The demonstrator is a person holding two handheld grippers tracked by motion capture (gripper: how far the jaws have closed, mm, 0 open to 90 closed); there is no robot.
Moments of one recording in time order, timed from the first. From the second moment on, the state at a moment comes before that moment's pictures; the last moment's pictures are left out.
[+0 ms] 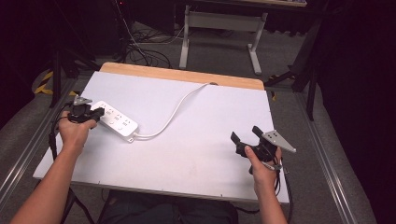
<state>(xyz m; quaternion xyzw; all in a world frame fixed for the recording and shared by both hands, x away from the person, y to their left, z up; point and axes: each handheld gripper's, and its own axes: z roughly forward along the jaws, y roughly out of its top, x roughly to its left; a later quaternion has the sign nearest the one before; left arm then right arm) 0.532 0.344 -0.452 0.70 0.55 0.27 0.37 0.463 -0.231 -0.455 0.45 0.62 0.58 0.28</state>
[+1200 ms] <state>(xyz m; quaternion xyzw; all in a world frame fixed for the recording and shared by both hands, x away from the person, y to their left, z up) 0.502 0.340 -0.426 0.66 0.51 0.30 0.47 0.463 -0.230 -0.455 0.44 0.63 0.58 0.28</state>
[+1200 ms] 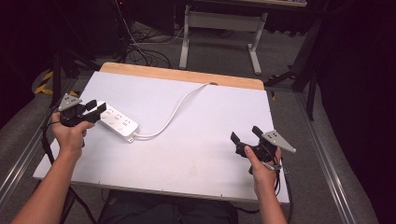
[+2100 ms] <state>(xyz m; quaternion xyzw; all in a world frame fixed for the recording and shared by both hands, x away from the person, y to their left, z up) 0.498 0.335 -0.418 0.61 0.55 0.35 0.45 0.463 -0.230 -0.455 0.44 0.63 0.58 0.27</state>
